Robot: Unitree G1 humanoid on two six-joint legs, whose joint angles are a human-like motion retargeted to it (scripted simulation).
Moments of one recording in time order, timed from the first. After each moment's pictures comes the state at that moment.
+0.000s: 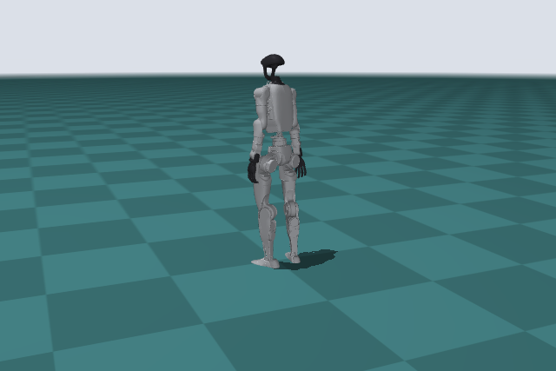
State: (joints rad) left arm -0.04 0.04 0.13 1.33 0.52 -0.06 -0.02; right arm -0.03 -0.15 -0.20 1.59 -0.51 0.00 0.00; waist 0.01 0.02 0.04; left_leg -0.16 -0.08 0.05 0.06 0.02 0.05; right_leg 0.02 -0.13 -0.68 0.00 -0.13 0.04
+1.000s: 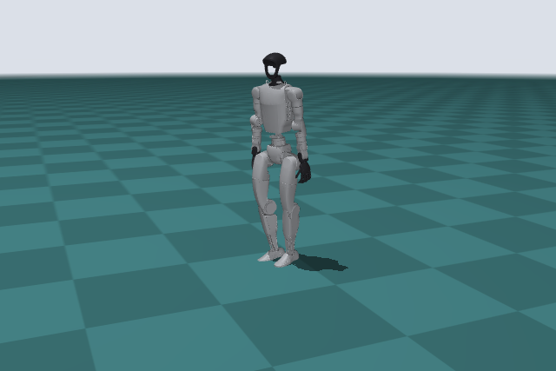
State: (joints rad) left arm 0.12 0.05 0.25 1.49 0.48 -0.05 0.13; right arm 0.04 -0.12 -0.27 1.55 -0.58 0.00 -0.01; waist 0.01 -0.04 0.00; left_leg 0.00 -0.16 0.00 0.03 0.01 0.07; right_leg -0.04 -0.08 -0.37 0.16 -0.05 0.14
